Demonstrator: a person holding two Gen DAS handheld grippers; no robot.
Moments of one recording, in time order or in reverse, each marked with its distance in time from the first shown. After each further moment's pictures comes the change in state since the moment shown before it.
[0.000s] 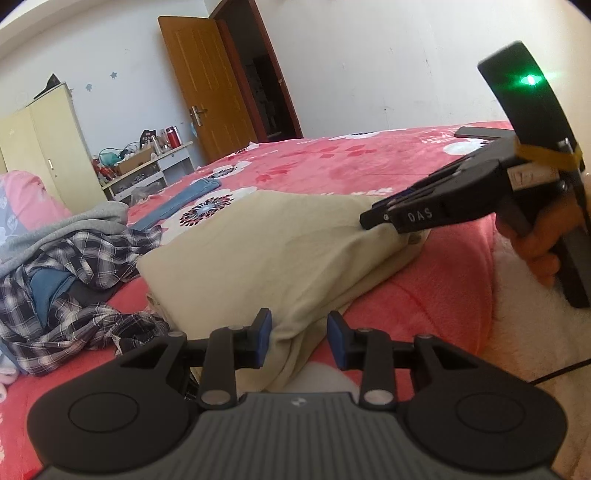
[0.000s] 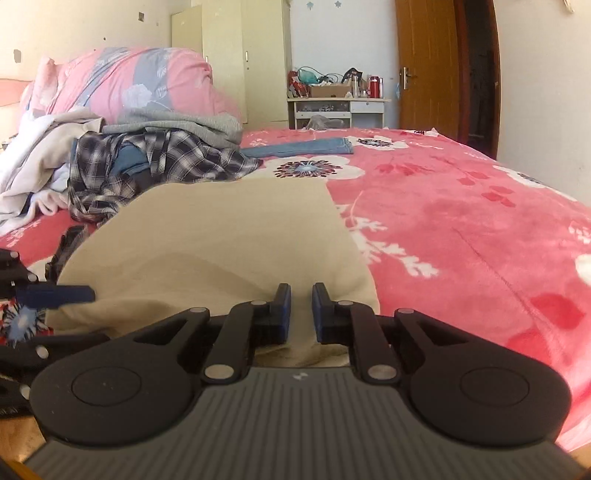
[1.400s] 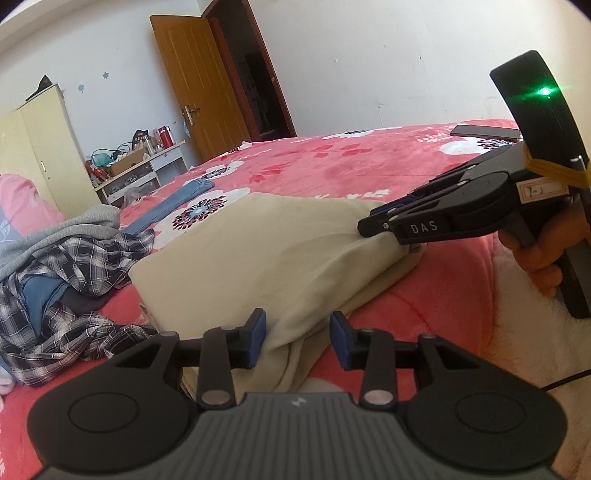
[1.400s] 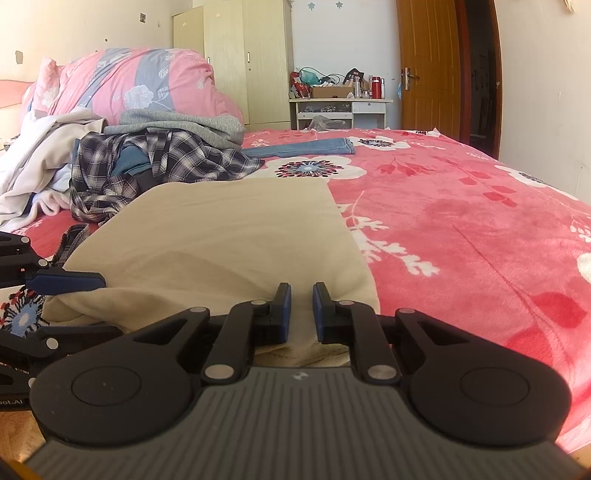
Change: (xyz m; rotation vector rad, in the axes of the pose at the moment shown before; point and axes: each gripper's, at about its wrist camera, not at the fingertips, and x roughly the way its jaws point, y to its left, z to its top) left arm 0.011 -0.001 0.009 0.015 0.010 -0.014; right arm 0.001 -0.001 -0.004 0.008 -0.009 0.009
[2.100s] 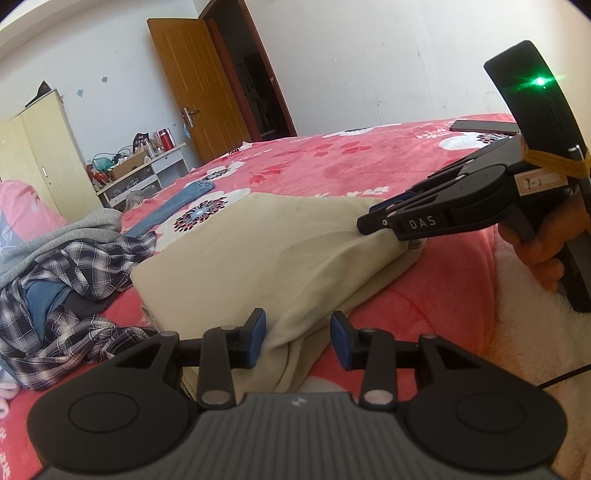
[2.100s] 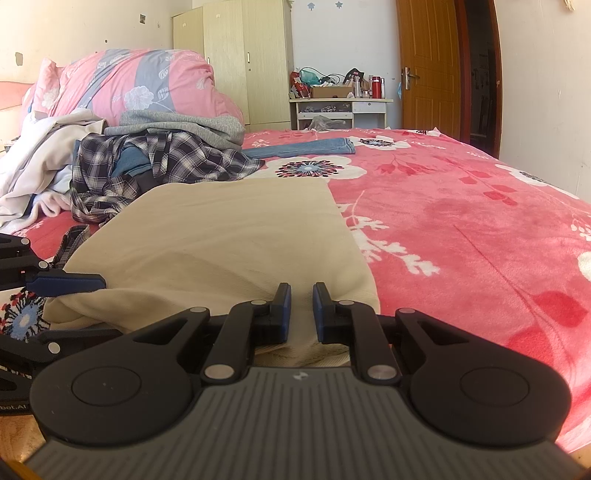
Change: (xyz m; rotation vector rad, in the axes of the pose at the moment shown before) left arm -0.001 -0.003 0.000 0.022 0.003 0.013; right arm 0.000 -0.001 0.000 0.004 -0.001 0.003
